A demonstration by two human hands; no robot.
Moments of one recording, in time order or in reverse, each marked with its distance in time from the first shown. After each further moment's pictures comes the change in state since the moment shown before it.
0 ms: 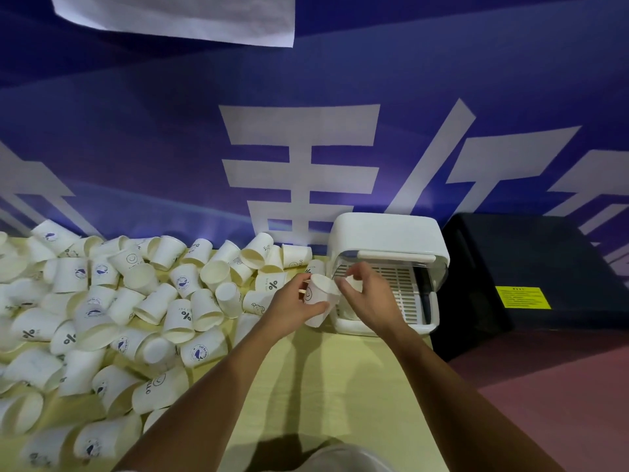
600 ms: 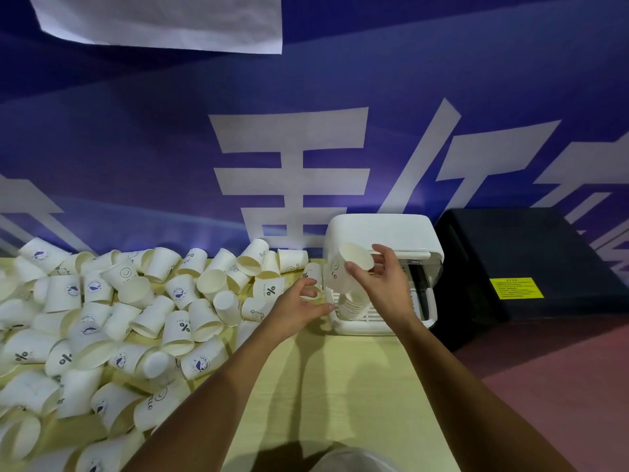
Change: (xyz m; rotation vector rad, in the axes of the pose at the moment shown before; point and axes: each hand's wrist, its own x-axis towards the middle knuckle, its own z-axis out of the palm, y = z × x) left_hand 0.004 0.004 -0.001 -0.087 -0.120 -0.062; right_hand 0.004 0.001 -0.019 0.405 0.225 0.147
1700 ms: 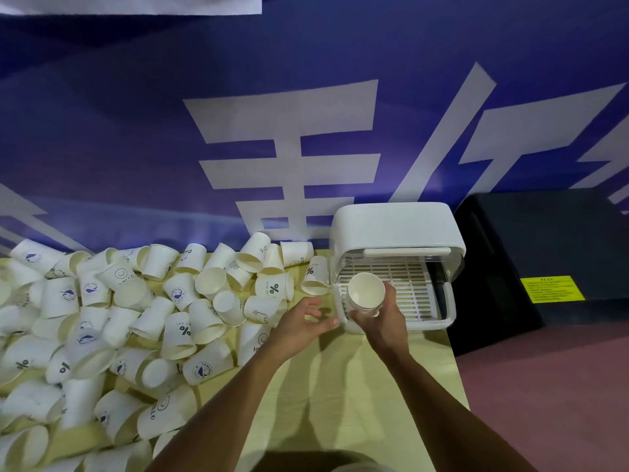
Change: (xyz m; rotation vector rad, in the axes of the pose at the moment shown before) left_hand 0.020 -0.038 0.009 0.088 -0.063 -0.158; right_hand -0.010 0.093 0.039 -0.148 -0.074 0.224
